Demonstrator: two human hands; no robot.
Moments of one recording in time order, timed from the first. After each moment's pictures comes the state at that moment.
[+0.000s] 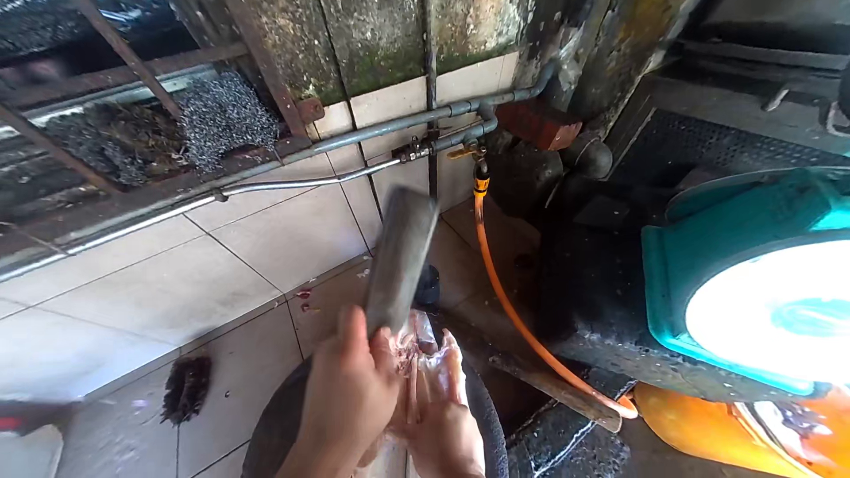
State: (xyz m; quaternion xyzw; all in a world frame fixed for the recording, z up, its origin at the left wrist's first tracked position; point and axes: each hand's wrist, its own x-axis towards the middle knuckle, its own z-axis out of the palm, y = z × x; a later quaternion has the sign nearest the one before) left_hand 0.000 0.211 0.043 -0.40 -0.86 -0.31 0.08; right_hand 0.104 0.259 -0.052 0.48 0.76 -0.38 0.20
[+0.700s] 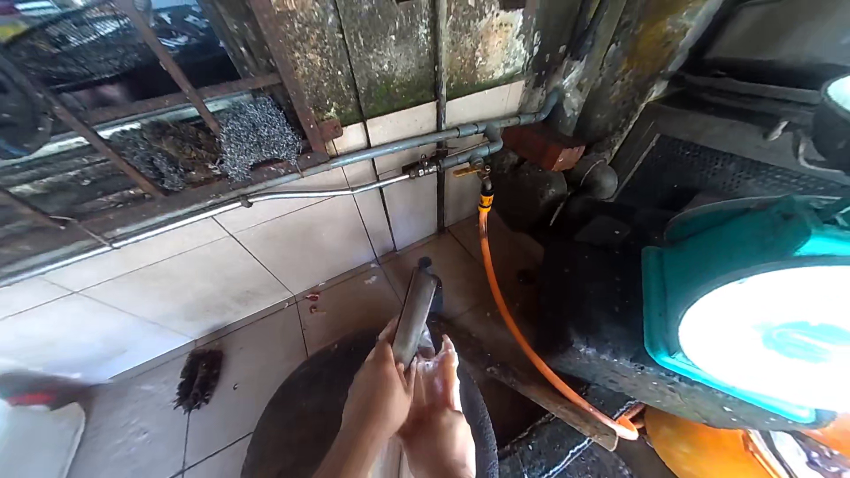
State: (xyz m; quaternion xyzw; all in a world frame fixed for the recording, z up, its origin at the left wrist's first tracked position) left_hand 0.012 0.233 -0.004 -0.28 -0.93 -0.10 -0.23; right_hand 0.113 0.253 -0.058 0.50 0.77 -0.38 0.10
